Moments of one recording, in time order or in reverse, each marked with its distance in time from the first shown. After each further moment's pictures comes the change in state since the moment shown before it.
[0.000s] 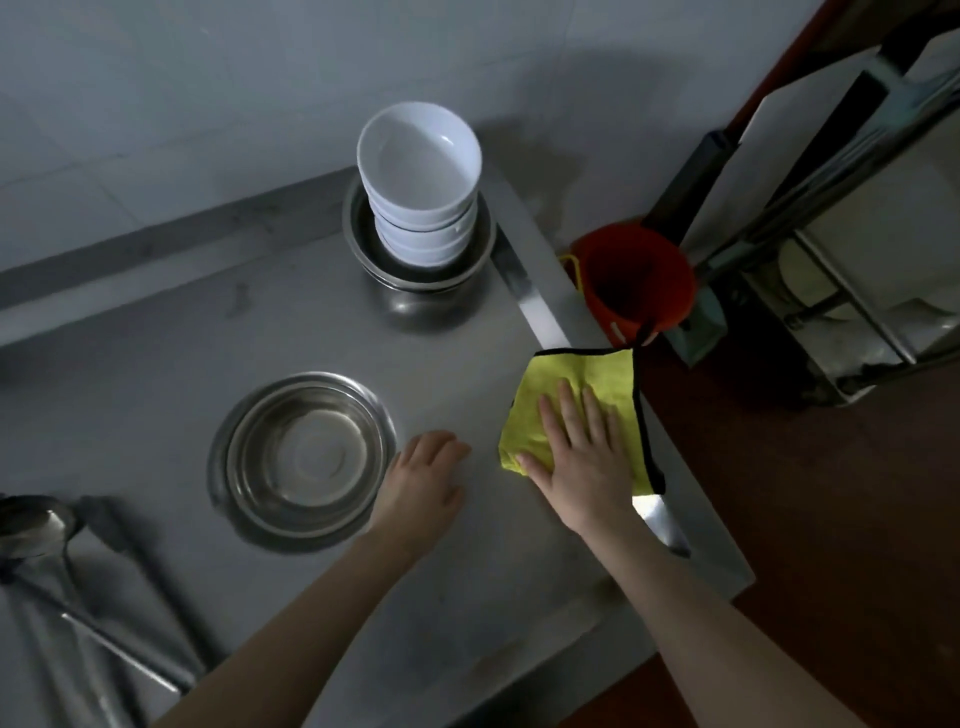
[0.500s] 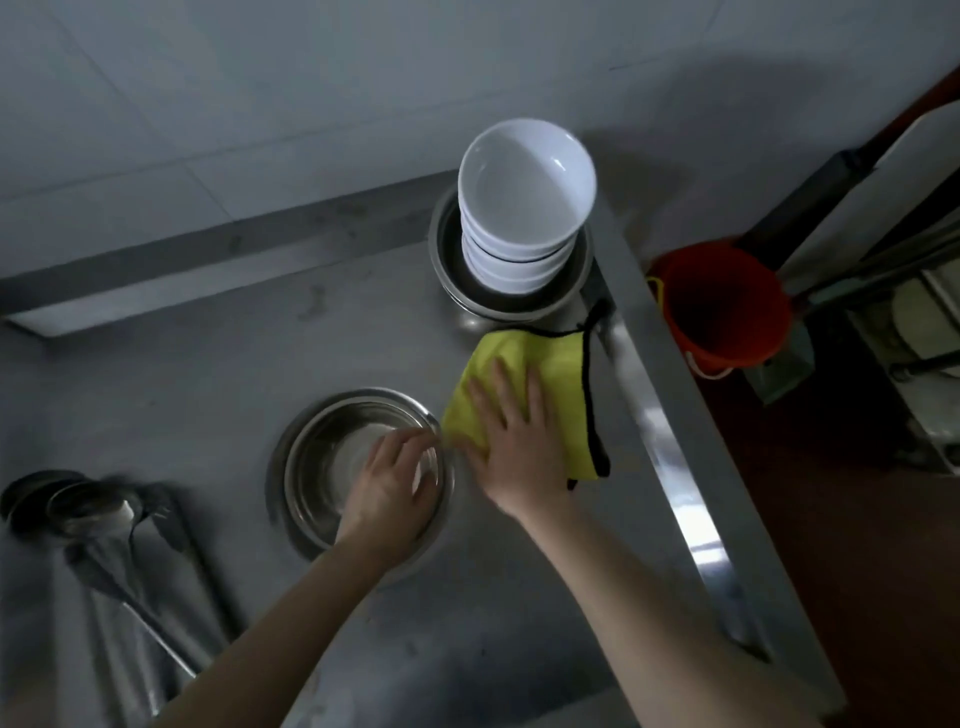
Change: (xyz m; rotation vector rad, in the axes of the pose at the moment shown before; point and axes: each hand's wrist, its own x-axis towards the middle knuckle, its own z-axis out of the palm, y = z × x) left_hand -0.002 -0.064 -0.046 -0.042 0.241 -0.185; right_hand 0.099 -0.123 0.003 0.211 0.014 -0.226
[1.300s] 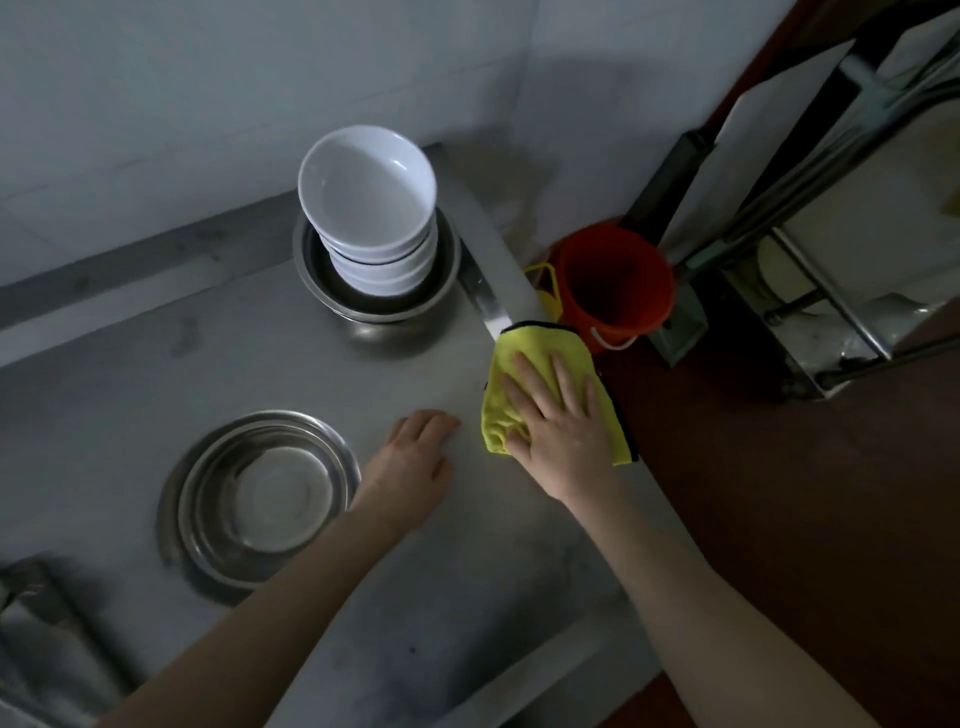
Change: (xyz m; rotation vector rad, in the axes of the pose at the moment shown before) left_hand 0.050 0.089 0.044 -0.059 -0.260 0.146; right_hand -0.058 0.130 -0.055 -0.271 -0.047 0.107
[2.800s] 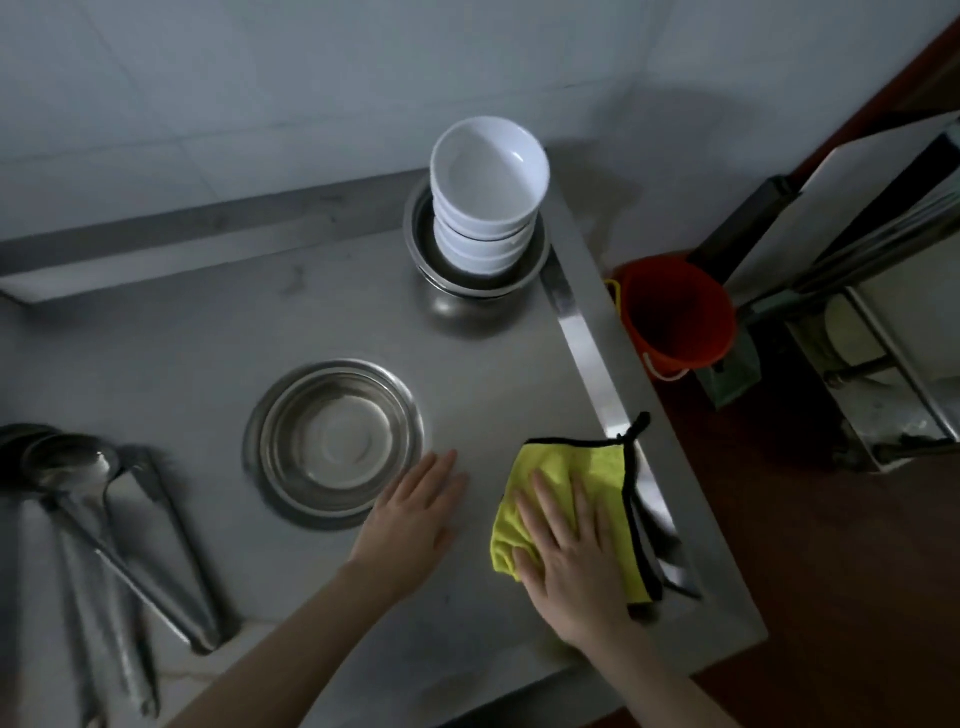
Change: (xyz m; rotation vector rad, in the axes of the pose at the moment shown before) left_hand -0.116 -0.028 0.014 0.348 -0.162 -0.022; right_hand -0.134 -0.068 0.029 0.156 -0.103 -0.116
